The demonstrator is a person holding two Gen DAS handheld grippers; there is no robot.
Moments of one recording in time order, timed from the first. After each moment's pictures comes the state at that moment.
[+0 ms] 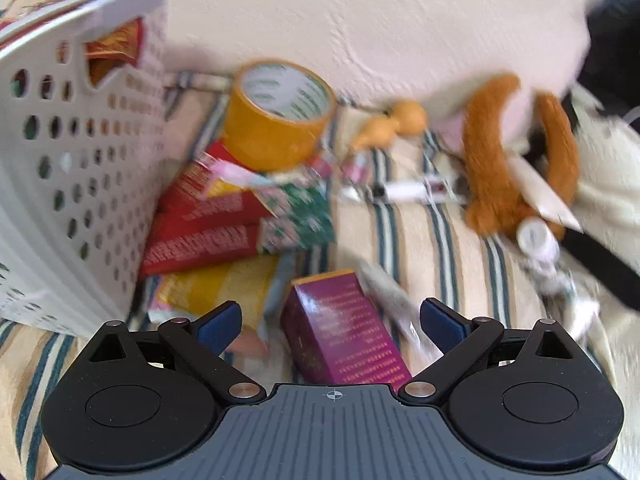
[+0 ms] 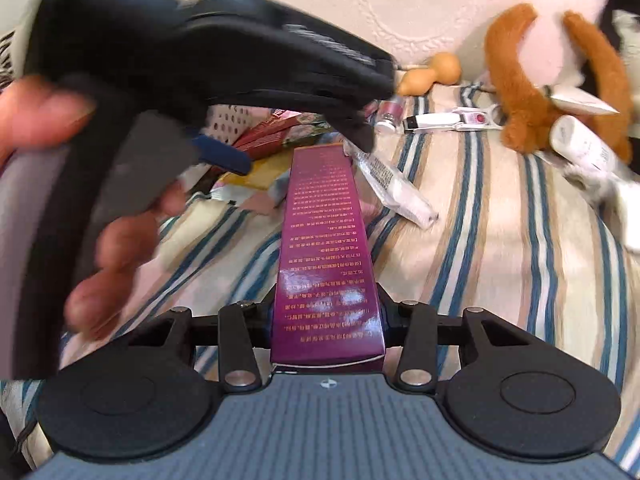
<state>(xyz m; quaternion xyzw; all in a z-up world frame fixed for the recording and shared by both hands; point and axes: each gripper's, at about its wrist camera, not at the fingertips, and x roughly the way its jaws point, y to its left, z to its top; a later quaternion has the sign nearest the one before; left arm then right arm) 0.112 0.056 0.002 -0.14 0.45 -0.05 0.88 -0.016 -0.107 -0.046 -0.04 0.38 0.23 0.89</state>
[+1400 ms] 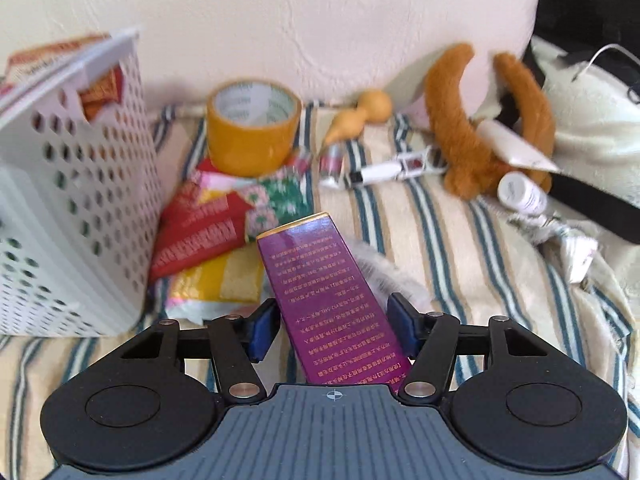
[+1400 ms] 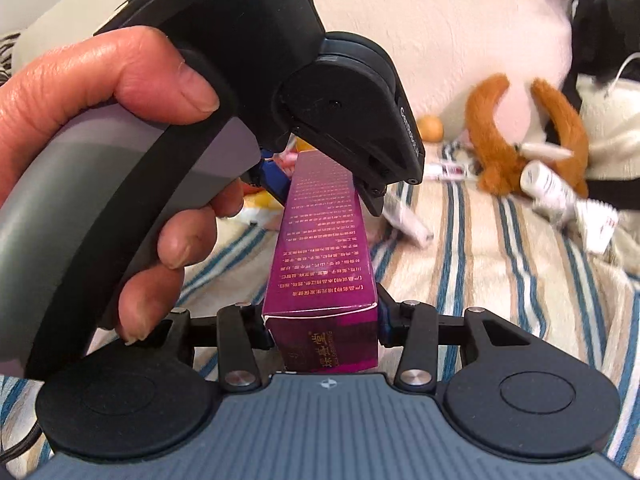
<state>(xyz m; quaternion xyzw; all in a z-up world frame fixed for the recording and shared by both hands) 0.072 0.021 0.021 -0.06 0.42 -0.04 0.91 -0.070 -0.099 -0.045 -0.07 0.26 0.21 0.94</state>
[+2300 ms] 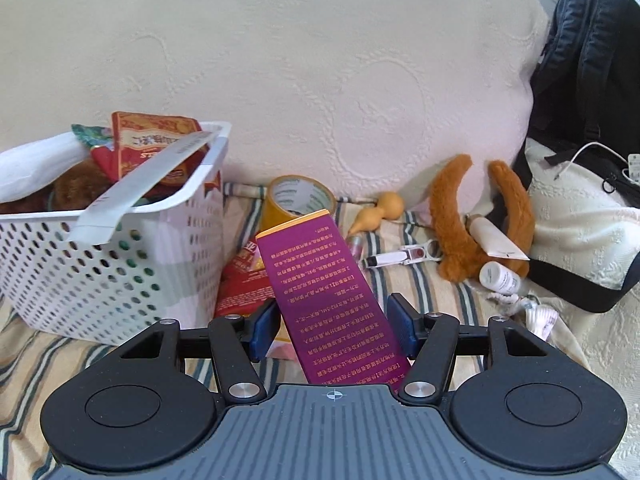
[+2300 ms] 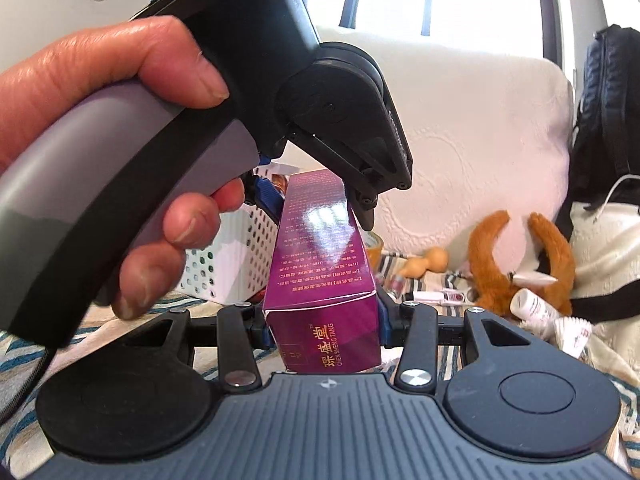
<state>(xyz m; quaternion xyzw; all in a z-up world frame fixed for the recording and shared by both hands) 0.011 0.047 0.082 -0.10 0.31 0.01 0.94 -0.134 -0.088 -0.020 -0.11 0.08 0.24 0.96</state>
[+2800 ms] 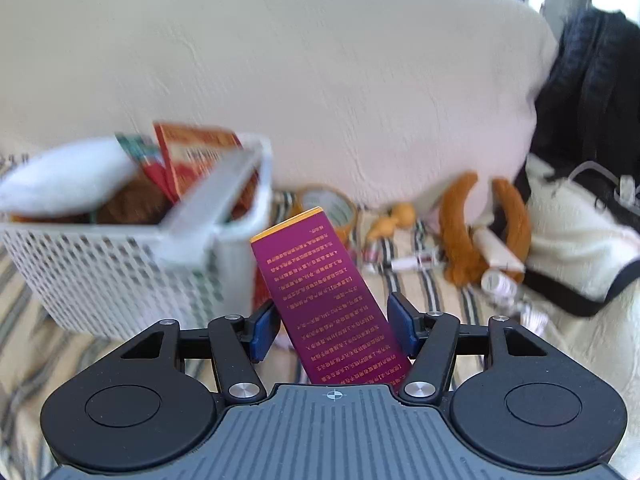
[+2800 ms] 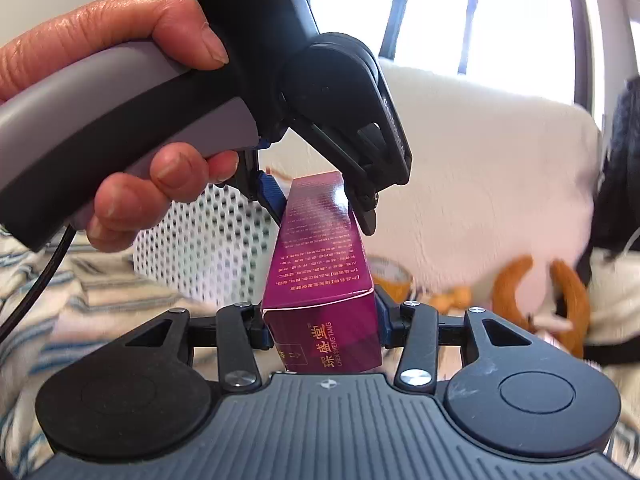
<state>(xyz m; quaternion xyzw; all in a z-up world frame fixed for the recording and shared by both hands) -0.009 0.098 0.124 -0.12 0.32 0.00 0.94 -0.142 -0.064 0.006 -0.14 0.03 0.28 0.95</state>
